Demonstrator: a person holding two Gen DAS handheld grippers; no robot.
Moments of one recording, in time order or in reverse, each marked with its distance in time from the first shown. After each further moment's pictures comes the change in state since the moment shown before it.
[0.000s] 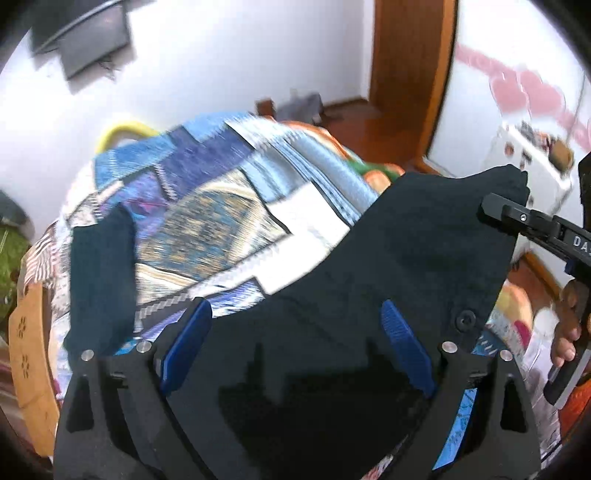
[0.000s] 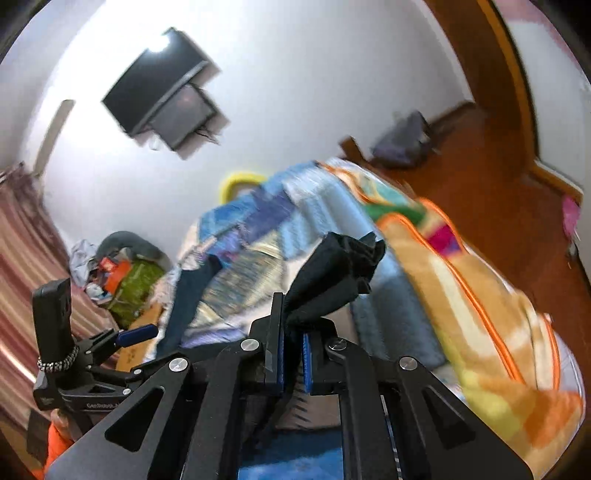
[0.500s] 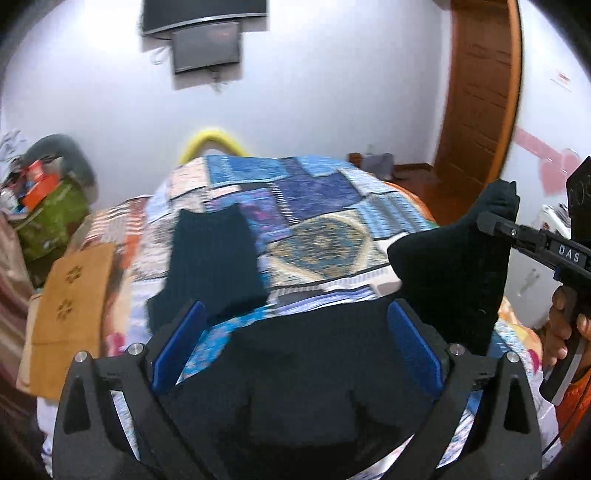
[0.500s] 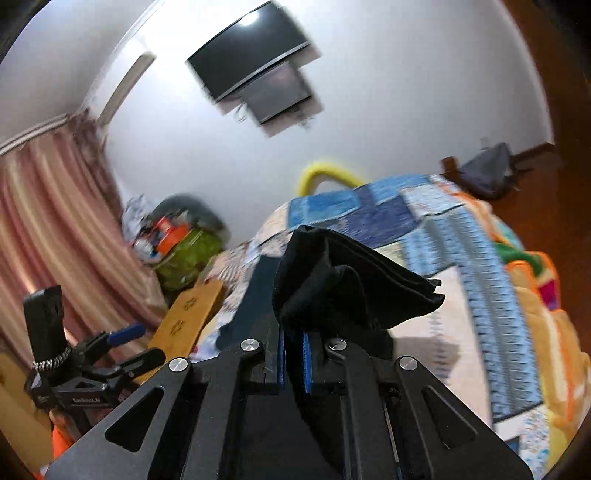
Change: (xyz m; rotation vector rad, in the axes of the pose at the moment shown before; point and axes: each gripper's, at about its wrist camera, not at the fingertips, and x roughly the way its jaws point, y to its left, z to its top) left arm -0.119 0.124 -0.070 -0.230 -0.181 0.188; right arm 0.069 0.134 -0.011 -0.219 0.097 0.208
